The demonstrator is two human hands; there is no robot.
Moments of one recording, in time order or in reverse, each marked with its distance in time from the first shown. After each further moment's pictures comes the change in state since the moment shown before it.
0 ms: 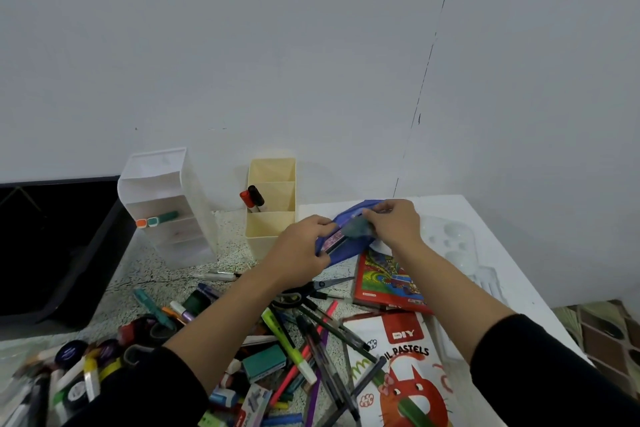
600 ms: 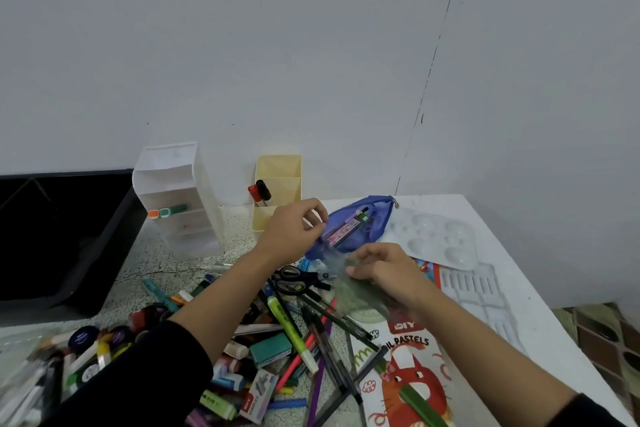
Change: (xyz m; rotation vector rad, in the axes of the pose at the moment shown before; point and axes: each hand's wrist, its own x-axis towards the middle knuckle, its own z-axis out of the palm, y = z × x) left_hand -0.001 -0.006 -0.020 -0.290 0.153 -0.150; right_hand -0.100 0.007 -0.023 -0.016 -0.469 0.022
